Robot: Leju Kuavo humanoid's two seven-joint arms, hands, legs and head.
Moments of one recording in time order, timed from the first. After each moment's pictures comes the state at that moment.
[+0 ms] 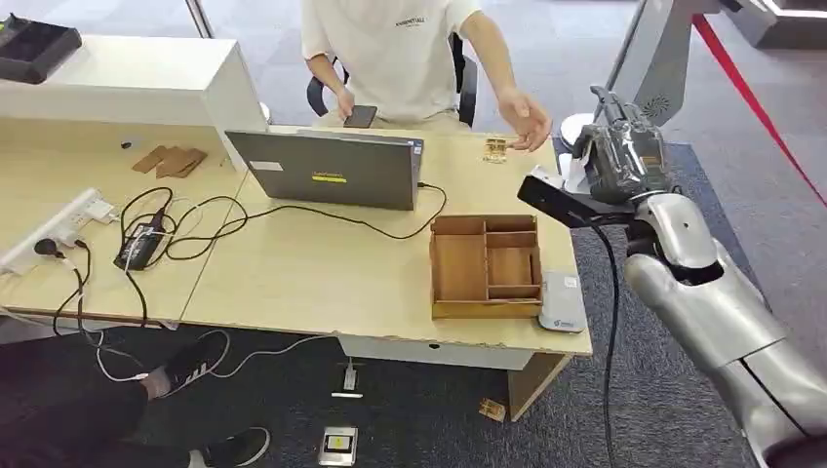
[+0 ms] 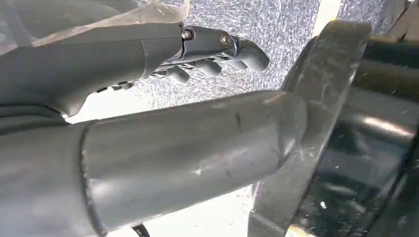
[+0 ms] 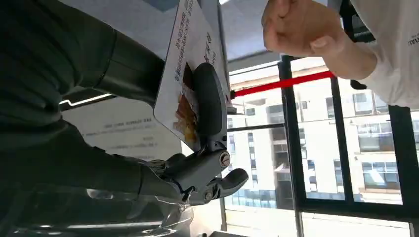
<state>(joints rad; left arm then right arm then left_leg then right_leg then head) -0.26 0.15 -1.07 -0.28 0.04 -0.61 0.19 -0.95 -0.40 0.81 -1.04 0.83 -0.18 0.27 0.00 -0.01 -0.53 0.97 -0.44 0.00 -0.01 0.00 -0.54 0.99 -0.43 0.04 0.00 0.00</state>
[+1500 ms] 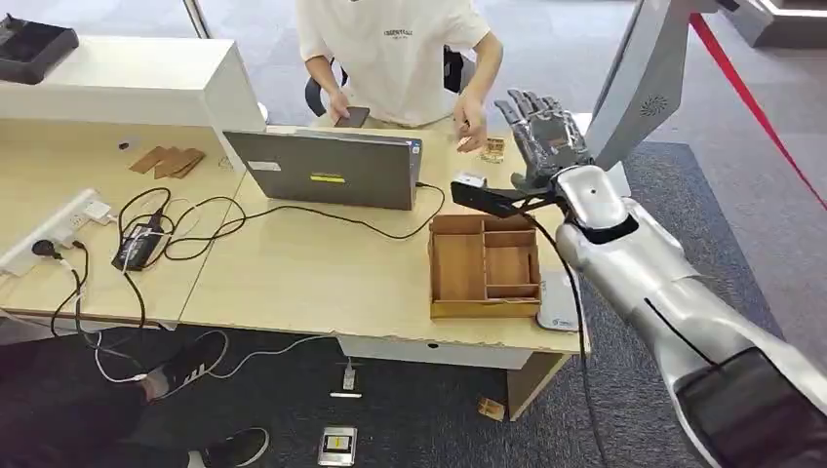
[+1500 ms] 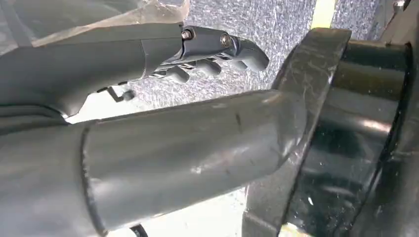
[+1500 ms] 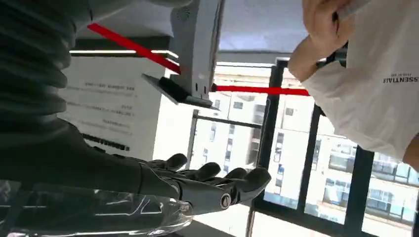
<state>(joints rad) -0.27 0.14 -1.08 -0.28 0.03 -0.61 0.18 -1.17 -0.10 1.01 -0.52 0.90 -0.23 0.18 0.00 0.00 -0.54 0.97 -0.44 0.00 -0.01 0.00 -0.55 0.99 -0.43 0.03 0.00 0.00</state>
